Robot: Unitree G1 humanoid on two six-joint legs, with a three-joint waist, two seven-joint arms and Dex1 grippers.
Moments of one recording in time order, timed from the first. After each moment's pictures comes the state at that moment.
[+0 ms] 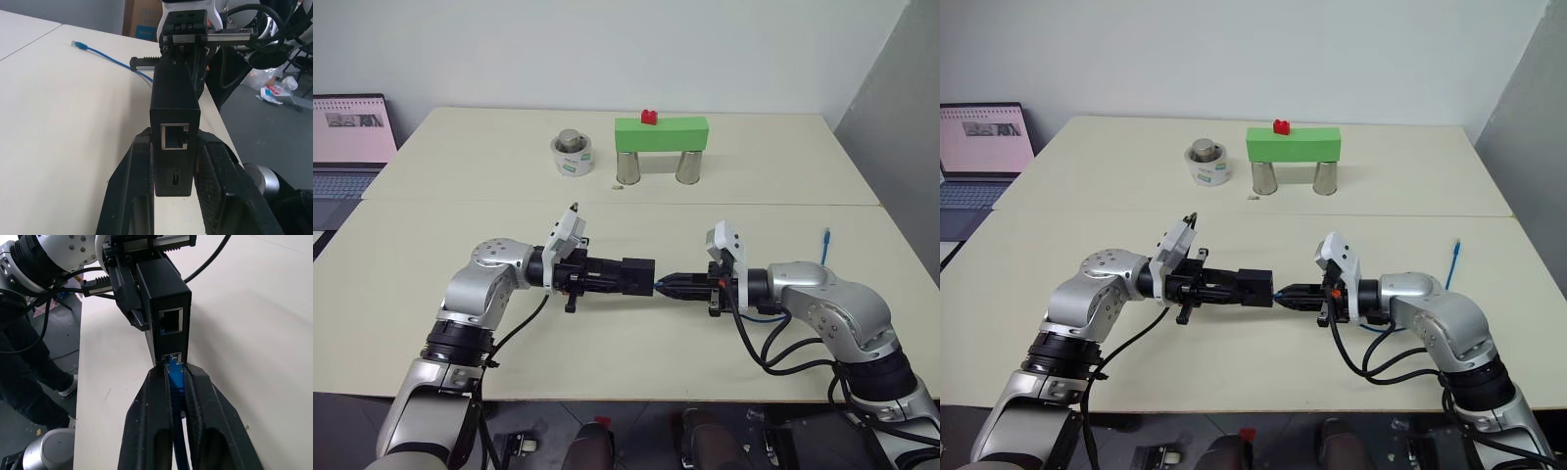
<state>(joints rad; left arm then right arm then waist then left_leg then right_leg) -0.58 0.59 -0.11 0.18 -0.49 0.38 -1.48 -0.48 -0.54 0.19 -0.33 0.60 0.85 0.87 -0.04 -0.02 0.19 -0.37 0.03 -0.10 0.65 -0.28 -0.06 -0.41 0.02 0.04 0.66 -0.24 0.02</state>
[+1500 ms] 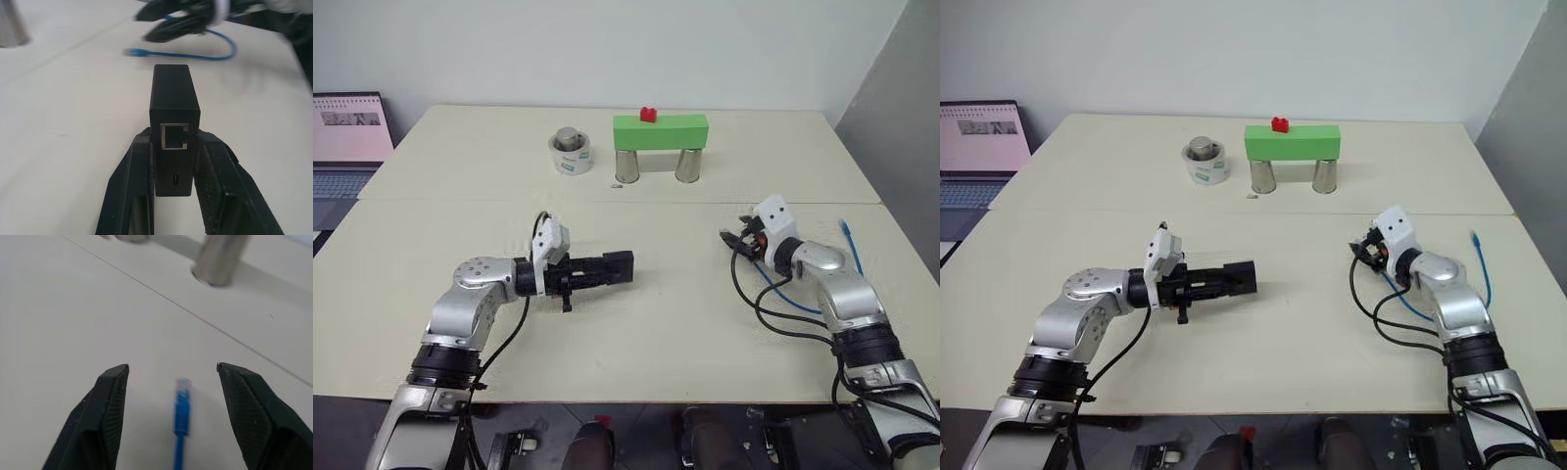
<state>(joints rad) -0.46 0.57 0.01 0.20 -0.39 0.24 -1.12 -0.52 -0.55 0.08 0.03 0.23 0.40 0.70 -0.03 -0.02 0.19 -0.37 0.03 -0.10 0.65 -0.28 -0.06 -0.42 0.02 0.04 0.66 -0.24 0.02</state>
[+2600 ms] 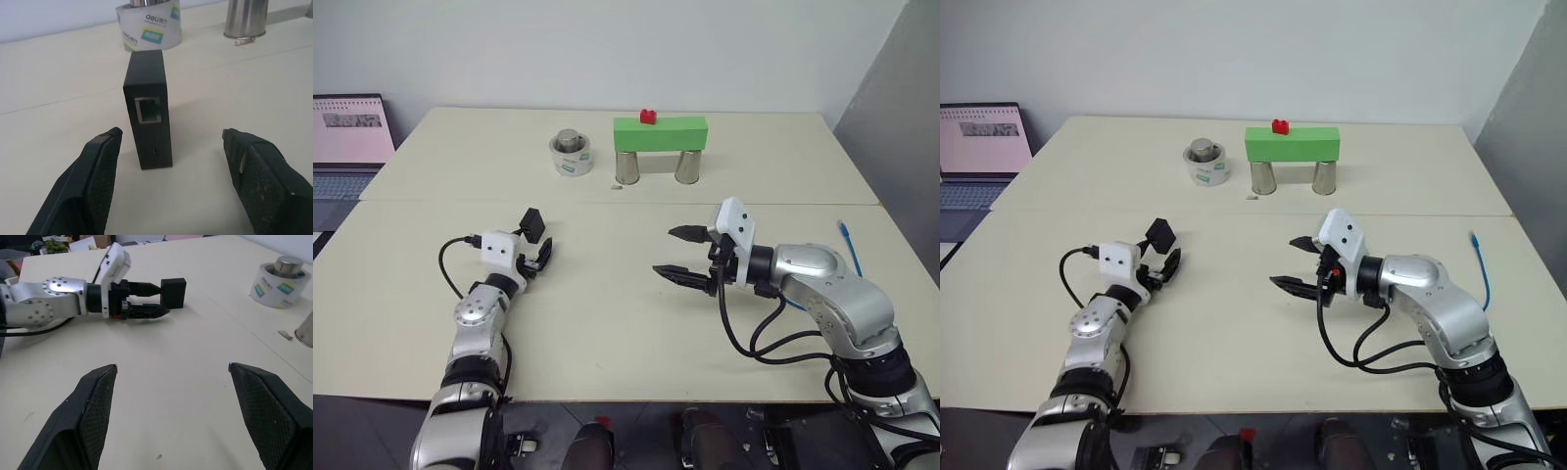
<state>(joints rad) -0.35 0.43 0.22 0.55 -0.16 -0.20 -0.45 -0.48 -0.53 0.13 -0.40 0.43 0.70 0.76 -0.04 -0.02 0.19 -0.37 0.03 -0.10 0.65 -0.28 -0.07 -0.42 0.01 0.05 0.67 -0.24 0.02</state>
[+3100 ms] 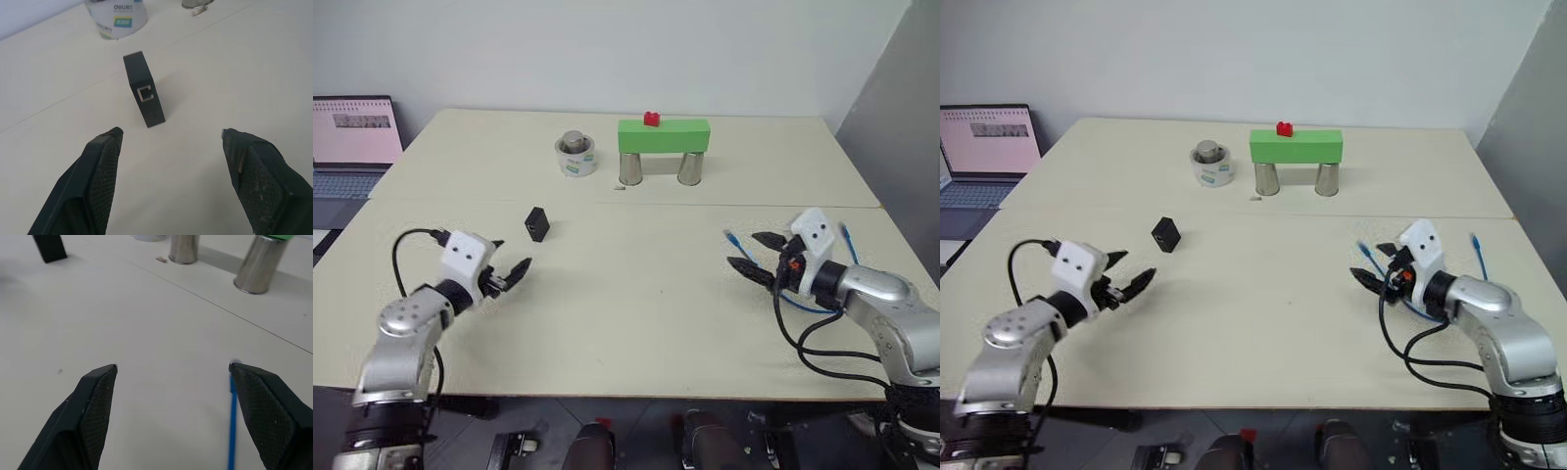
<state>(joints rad) -0.19 0.72 0.23 0.06 -0.25 0.25 -0.67 -0.26 -0.66 -0.11 -0.34 0.40 0.70 0.66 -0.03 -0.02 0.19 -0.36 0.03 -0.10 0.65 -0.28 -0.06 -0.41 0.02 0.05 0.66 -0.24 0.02</state>
